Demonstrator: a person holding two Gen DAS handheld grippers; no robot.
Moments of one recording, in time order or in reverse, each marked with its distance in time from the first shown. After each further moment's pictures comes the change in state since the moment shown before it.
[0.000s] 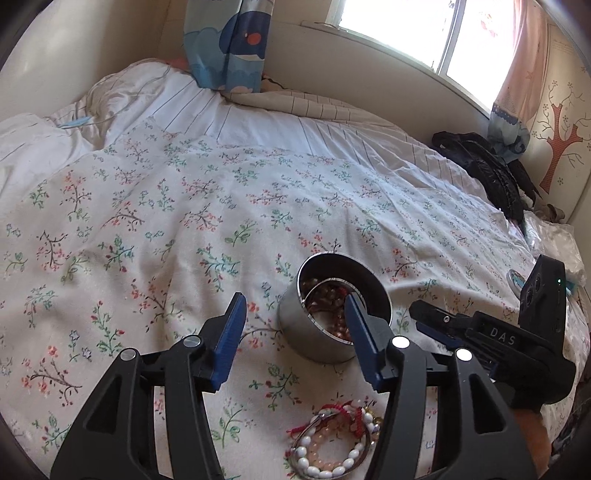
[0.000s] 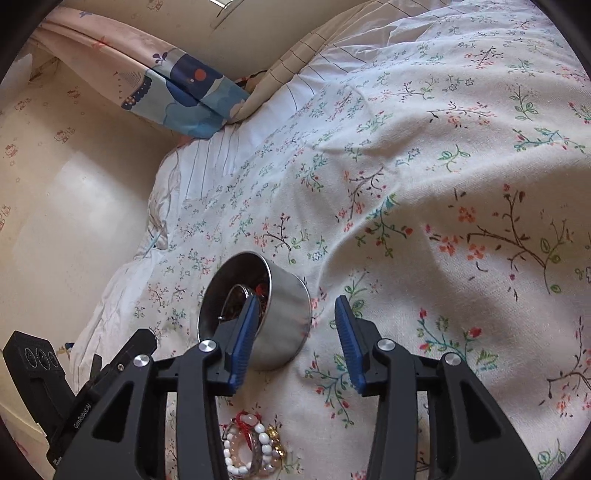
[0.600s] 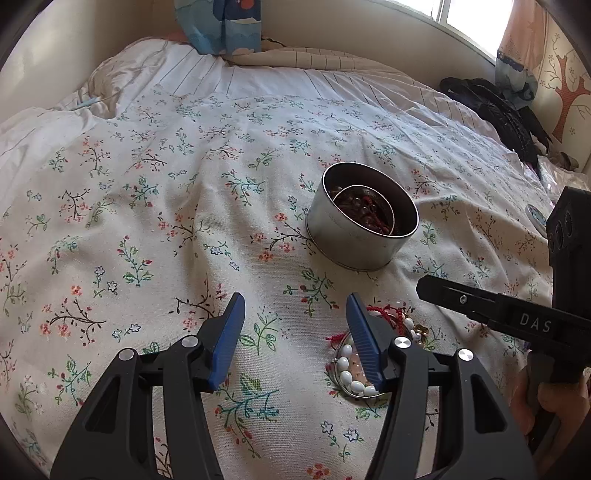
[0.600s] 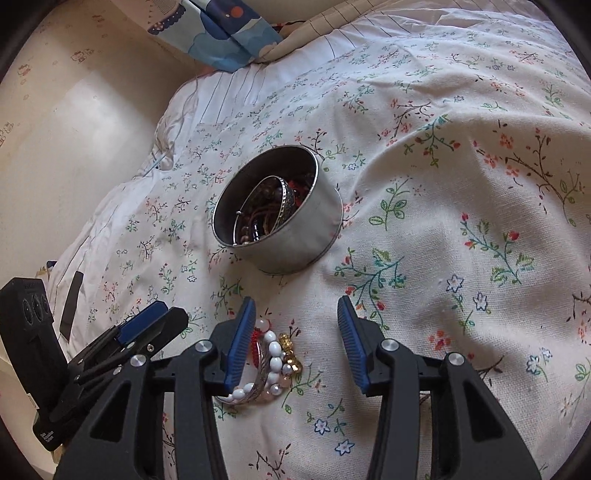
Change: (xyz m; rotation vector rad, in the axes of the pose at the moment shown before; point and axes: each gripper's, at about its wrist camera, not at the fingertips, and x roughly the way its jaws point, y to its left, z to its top) left arm -0.009 0.005 -0.048 0.095 0.151 0.089; right arm 0.002 0.030 -0.048 -0.172 0.153 -0.045
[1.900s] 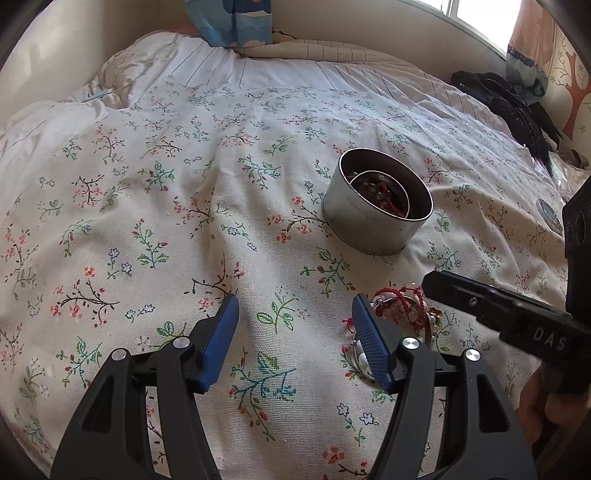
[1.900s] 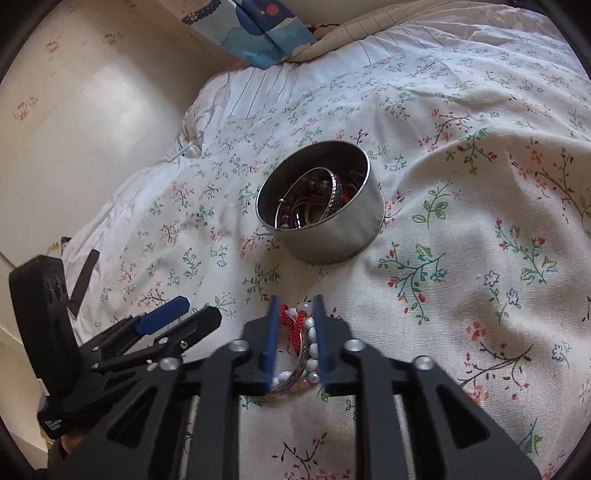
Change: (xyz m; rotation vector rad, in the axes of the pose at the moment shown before) left arm -0.002 0.008 -0.008 -0.026 0.028 0.046; right arm 0.009 0.034 -0.007 -0.147 0.009 0.029
